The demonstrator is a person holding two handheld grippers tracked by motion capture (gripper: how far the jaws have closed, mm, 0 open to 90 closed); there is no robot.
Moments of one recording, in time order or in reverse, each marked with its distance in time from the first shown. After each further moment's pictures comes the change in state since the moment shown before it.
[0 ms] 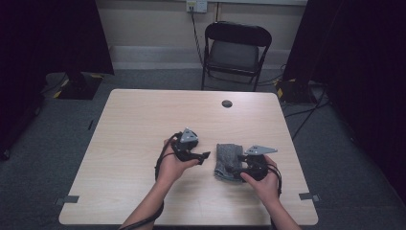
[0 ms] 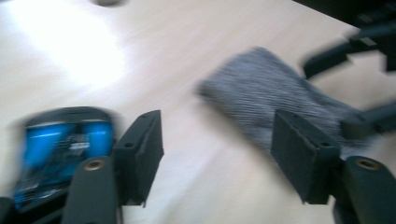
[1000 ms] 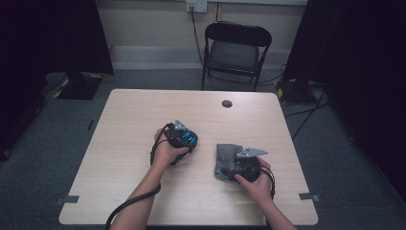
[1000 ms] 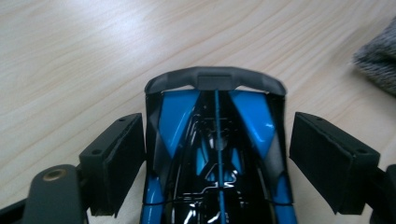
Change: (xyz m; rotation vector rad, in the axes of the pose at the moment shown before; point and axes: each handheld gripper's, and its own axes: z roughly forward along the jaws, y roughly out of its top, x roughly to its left) left arm 0.068 -0.020 0.052 0.119 0.099 -0.017; right arm 0.001 -0.010 0.022 0.050 -0.039 -0.051
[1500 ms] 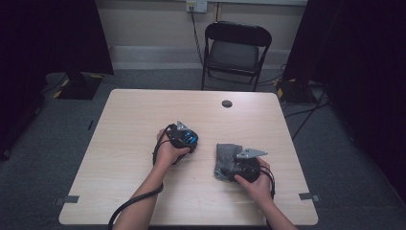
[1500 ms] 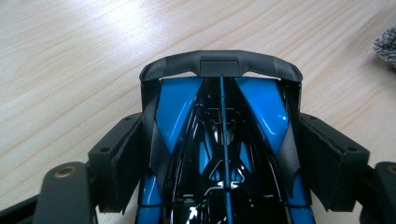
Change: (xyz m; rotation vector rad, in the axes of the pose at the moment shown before) left arm -0.001 -0.001 0.008 0.034 0.017 0.012; right arm 0.000 -0.002 0.001 -0.009 0.004 -0.019
